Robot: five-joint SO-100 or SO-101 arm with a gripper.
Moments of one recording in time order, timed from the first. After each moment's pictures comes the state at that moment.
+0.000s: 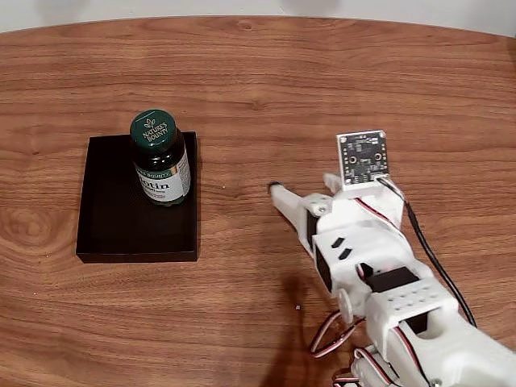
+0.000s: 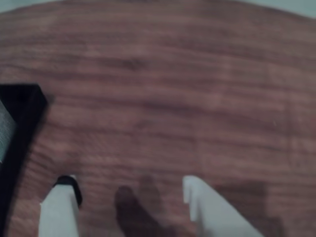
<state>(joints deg) -11.6 138.3 173.4 -6.9 177.1</state>
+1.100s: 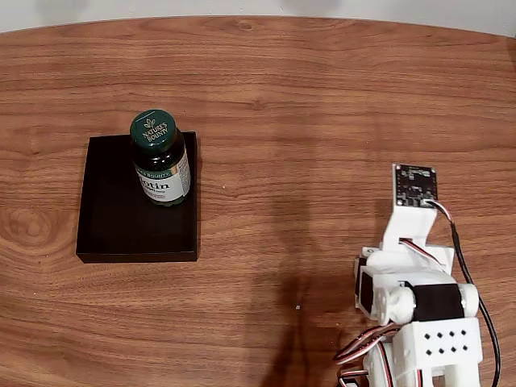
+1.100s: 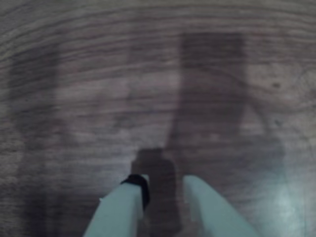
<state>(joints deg) 3.3 173.1 174.6 53.7 176.9</state>
